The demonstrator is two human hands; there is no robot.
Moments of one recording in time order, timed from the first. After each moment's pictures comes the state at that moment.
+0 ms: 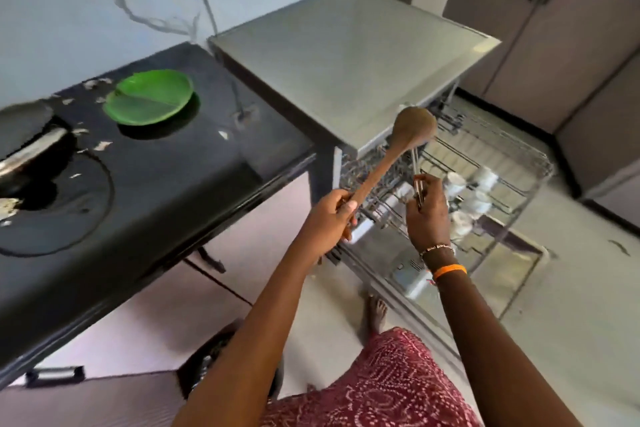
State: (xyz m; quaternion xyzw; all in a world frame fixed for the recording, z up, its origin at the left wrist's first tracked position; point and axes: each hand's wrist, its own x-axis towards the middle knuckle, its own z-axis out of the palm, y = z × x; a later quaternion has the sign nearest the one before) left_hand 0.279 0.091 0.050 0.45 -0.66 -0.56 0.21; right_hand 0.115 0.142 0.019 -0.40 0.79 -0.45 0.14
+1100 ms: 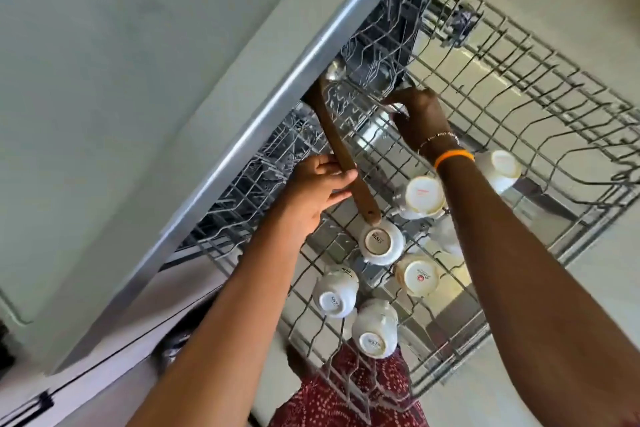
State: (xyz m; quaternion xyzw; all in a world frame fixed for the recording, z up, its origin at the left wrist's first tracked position) left_hand -0.078 -0.124 -0.137 0.63 -0.33 -0.69 0.09; right_hand -0.261 -0.131 -0.234 -0.53 0.76 -0.23 0.28
